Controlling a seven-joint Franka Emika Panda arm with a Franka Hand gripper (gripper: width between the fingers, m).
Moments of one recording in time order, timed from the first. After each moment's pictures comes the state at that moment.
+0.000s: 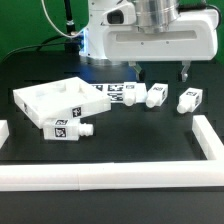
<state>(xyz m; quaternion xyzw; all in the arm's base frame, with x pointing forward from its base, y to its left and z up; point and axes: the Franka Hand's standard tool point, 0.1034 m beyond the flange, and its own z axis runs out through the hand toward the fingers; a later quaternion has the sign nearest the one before) 0.463 0.092 0.077 -0.97 0.20 0.07 0.06</state>
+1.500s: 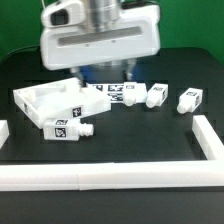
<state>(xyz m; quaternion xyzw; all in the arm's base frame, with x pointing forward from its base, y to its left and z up) 0.479 -0.067 0.082 -0.99 -0.10 0.02 0.03</state>
